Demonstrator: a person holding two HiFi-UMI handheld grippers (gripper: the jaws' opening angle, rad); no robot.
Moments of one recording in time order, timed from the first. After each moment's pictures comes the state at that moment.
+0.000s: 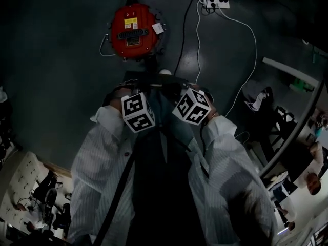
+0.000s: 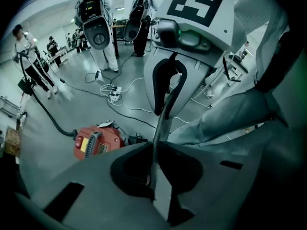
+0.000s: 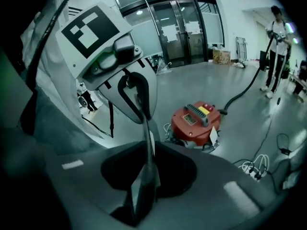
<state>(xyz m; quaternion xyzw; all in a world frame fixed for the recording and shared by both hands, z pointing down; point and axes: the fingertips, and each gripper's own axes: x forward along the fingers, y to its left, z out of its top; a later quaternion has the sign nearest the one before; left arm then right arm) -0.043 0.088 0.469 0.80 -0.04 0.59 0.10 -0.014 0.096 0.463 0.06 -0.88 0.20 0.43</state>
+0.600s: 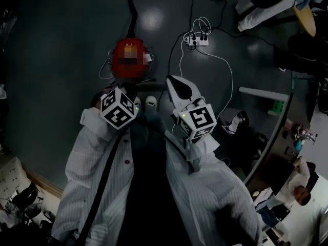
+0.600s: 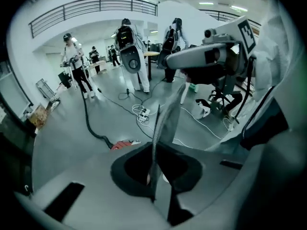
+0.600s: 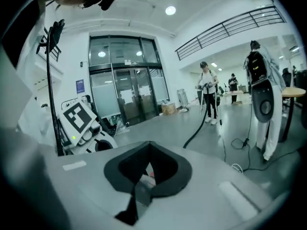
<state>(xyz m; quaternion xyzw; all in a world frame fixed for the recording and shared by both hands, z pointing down) -0.038 0.027 0.248 0.83 -0.23 0.49 0.13 0.051 -0.005 0.155 0.40 -0.89 0.18 0.12</state>
